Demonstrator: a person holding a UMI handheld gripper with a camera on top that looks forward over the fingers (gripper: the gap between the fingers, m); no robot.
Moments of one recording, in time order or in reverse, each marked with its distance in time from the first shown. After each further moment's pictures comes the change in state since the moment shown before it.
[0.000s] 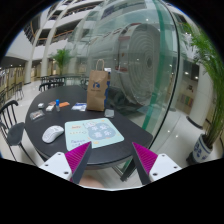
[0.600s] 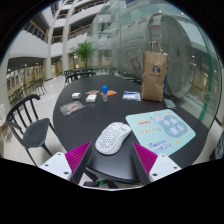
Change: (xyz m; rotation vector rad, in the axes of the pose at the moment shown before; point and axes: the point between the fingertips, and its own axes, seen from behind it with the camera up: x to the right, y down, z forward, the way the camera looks) arm -0.279 0.031 0.083 -0.089 -0.299 0.004
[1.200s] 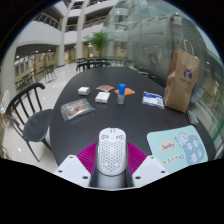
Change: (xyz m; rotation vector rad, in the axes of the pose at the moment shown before) arm -0.041 -0.037 0.098 -0.102 -0.104 -0.124
